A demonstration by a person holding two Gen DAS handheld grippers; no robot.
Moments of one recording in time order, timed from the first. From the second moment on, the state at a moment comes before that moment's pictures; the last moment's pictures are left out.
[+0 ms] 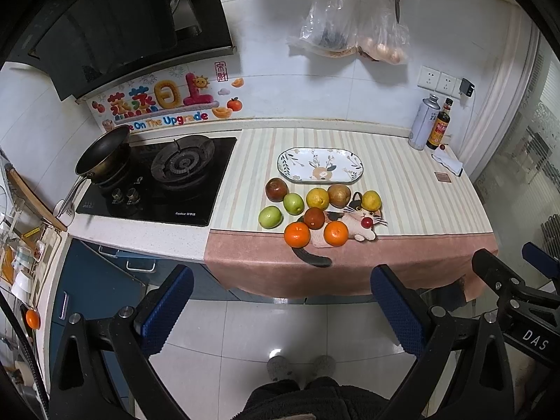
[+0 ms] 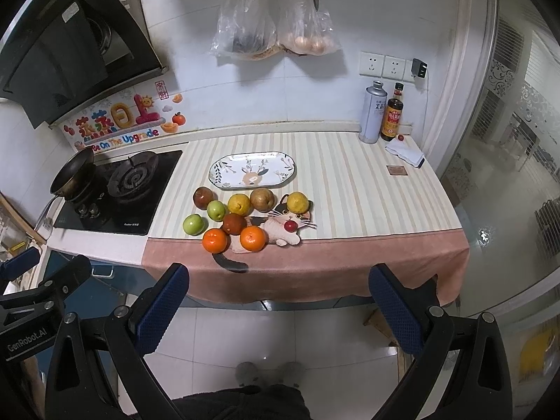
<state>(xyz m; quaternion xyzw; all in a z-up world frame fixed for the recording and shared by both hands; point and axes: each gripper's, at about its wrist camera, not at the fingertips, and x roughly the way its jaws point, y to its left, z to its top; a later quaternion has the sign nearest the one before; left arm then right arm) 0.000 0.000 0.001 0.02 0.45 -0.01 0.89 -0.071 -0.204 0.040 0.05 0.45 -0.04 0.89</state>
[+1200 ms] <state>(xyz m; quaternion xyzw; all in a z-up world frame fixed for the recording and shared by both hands) 0.001 0.010 -0.001 0.02 0.45 -0.01 0.89 -0.082 -0.207 0.057 0.05 0.44 -0.03 0.89</state>
